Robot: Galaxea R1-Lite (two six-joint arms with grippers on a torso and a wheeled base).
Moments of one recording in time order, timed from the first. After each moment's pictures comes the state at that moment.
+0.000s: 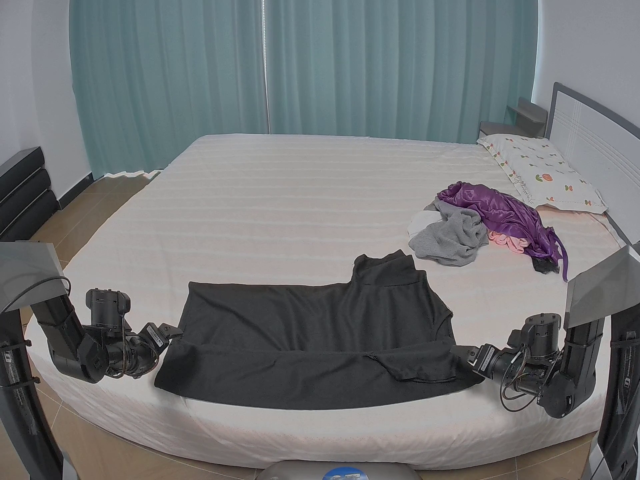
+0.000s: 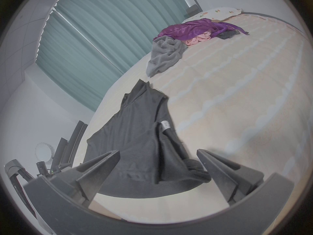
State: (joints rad) left arm 0.06 2.17 -0.52 -0.87 -0.15 -0.77; right arm 0.18 2.34 -0.25 -1.49 0.14 0.66
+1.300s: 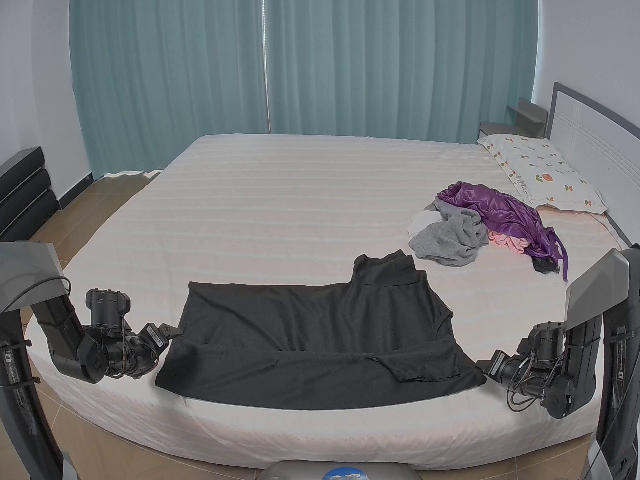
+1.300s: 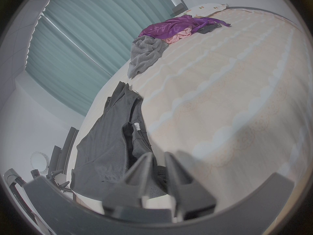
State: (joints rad) left arm 0.06 2.17 -0.52 -0.87 -0.15 -0.77; right arm 0.07 2.45 -0.24 -1.55 0.16 0.66
